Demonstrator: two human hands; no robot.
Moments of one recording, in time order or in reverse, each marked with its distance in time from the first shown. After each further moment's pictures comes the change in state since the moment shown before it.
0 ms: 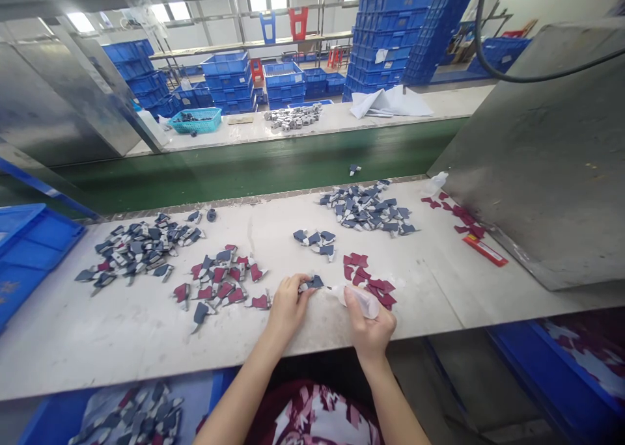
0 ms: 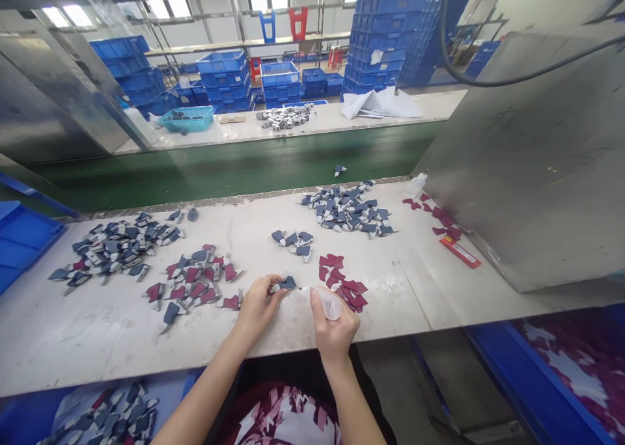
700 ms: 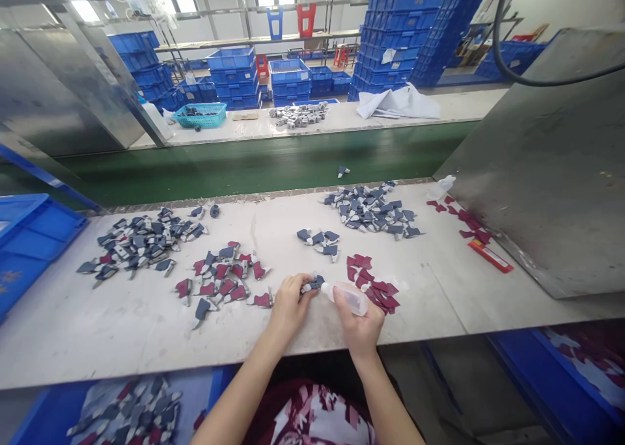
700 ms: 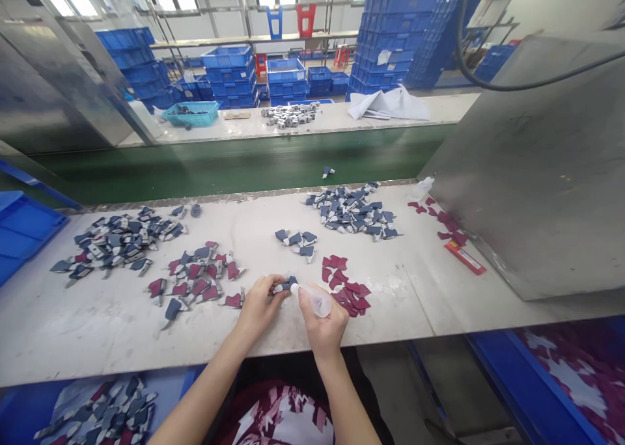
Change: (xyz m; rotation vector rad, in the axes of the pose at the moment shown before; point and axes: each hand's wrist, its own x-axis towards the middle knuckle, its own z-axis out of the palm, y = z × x) left_hand 0.000 -0.005 0.002 -0.046 0.002 -0.008; right_hand -0.002 -0.008 0.015 0.083 -0.096 0.037
